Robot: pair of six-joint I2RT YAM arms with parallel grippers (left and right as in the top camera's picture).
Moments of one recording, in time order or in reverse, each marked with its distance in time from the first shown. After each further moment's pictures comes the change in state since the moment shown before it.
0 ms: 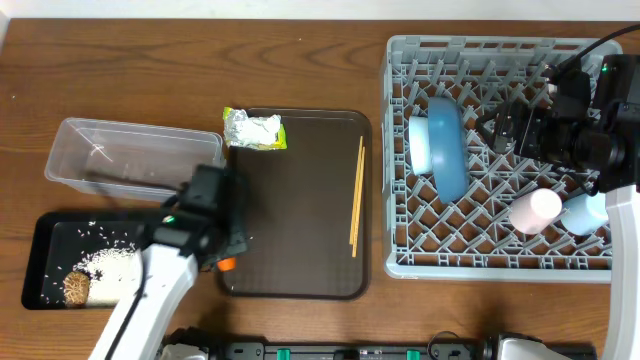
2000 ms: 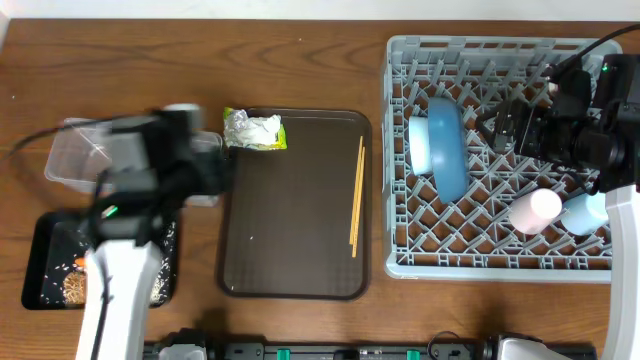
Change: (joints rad) left arm 0.185 0.042 0.218 0.352 0.350 0.475; right arm 0.000 0.000 0.000 0.008 0.000 0.008
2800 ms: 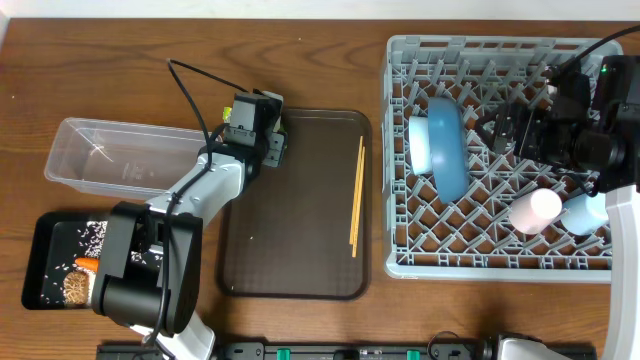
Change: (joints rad) left arm -0.243 0.645 0.000 0.568 -0.352 0.117; right arm 0.000 0.000 0.000 -0.022 0.000 0.001
